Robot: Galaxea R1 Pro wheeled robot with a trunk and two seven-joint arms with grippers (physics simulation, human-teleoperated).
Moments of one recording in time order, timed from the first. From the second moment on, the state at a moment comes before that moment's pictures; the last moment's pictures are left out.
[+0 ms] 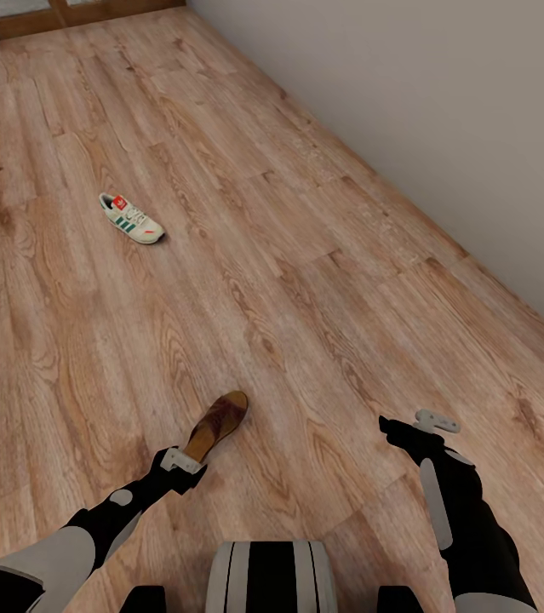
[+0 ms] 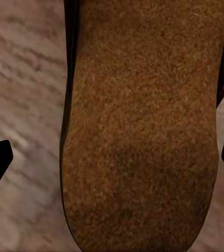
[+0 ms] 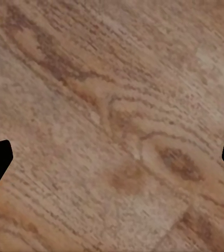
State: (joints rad) left arm -0.75 0.11 -0.29 -0.15 -0.02 -0.39 -0.30; right arm -0.43 0.07 -0.26 -1.32 -0.09 0.56 -0.06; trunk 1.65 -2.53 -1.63
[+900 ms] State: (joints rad) left arm -0.75 0.11 -0.29 -0.15 -0.02 -0.39 -0.30; right arm -0.43 0.07 -0.26 -1.32 -0.09 0.56 -0.06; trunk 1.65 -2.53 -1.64
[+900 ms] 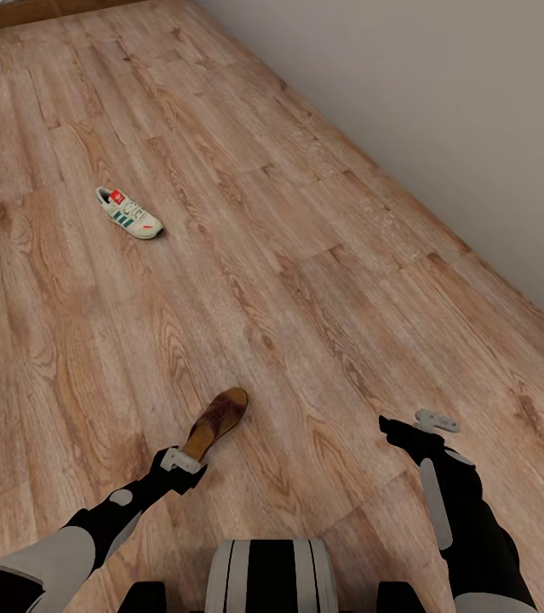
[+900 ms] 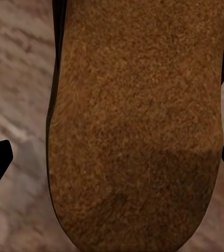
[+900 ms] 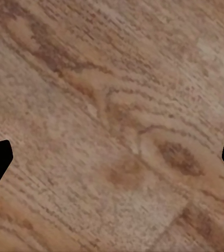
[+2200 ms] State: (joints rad) left arm -0.75 0.11 -0.29 -0.15 -0.02 -0.39 -0.30; right arm -0.43 0.07 -0.26 -1.32 -0.09 0.56 -0.06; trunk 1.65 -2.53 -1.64
